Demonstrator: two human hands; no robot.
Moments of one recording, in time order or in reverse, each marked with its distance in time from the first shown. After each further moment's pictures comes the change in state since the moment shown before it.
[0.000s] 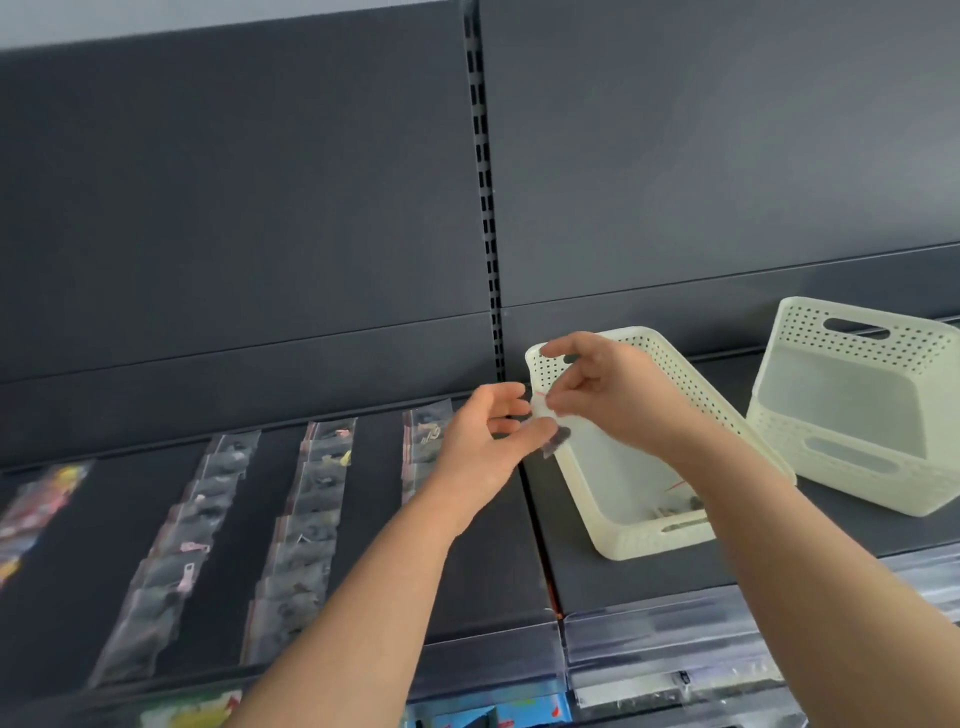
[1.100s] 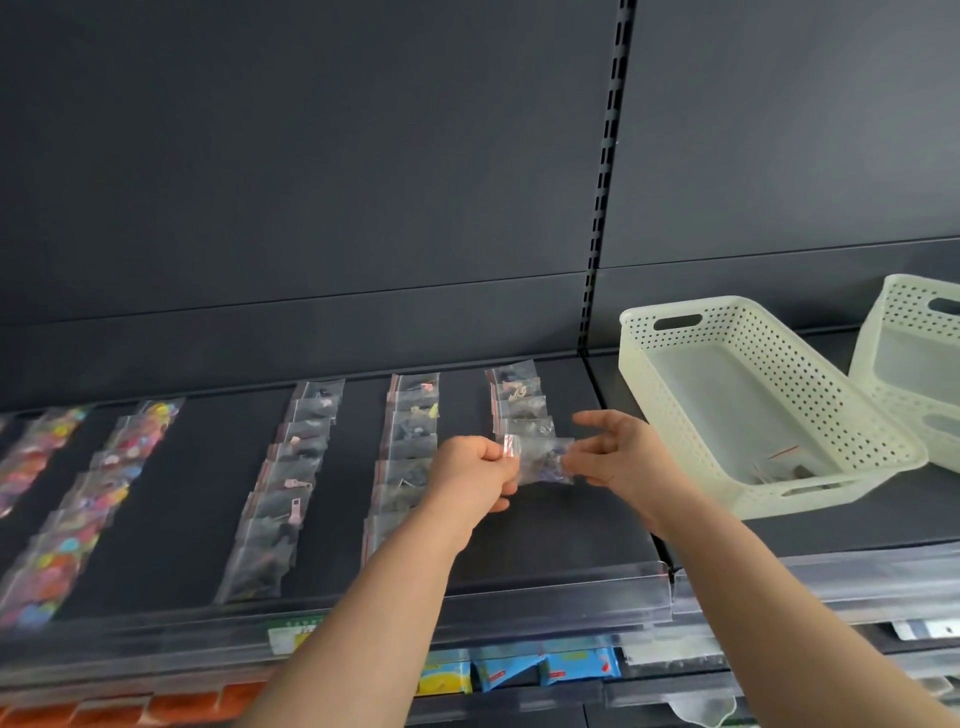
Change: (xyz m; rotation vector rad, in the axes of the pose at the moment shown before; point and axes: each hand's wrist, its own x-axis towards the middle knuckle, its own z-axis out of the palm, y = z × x) left_hand -0.042 -0.070 -0.095 0.059 0.137 -0.370; right_hand -0.033 -0.010 0.136 0.420 -0.013 0.434
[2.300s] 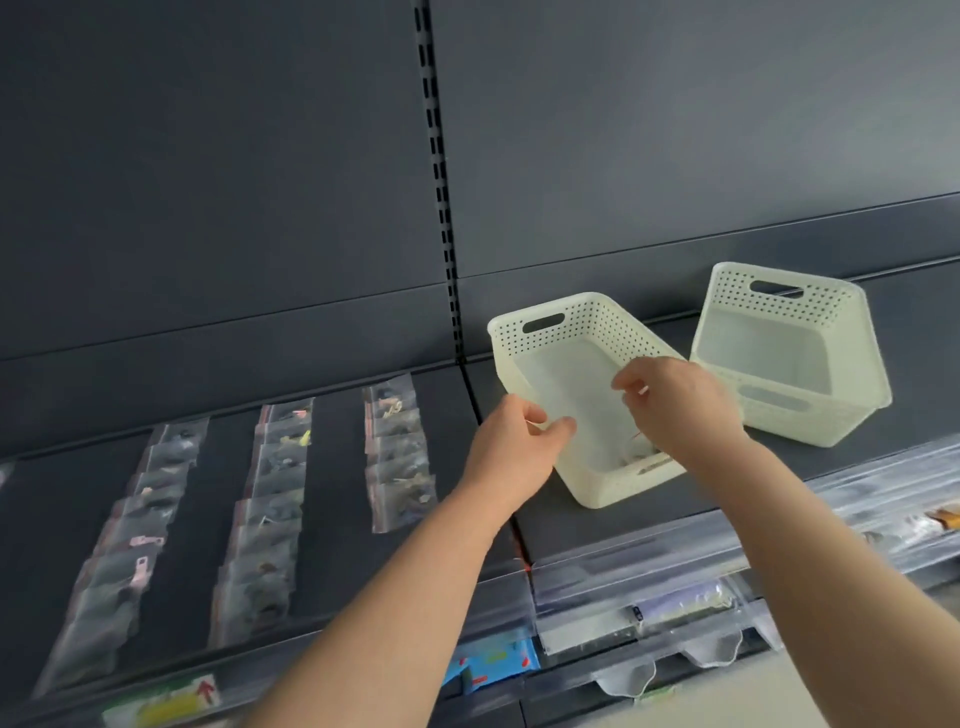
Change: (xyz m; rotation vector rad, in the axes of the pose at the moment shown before) left_hand -0.015 0.066 0.141 0.186 -0.194 0.275; right_hand 0.001 0.013 -0.169 -0.966 0.466 -0.157
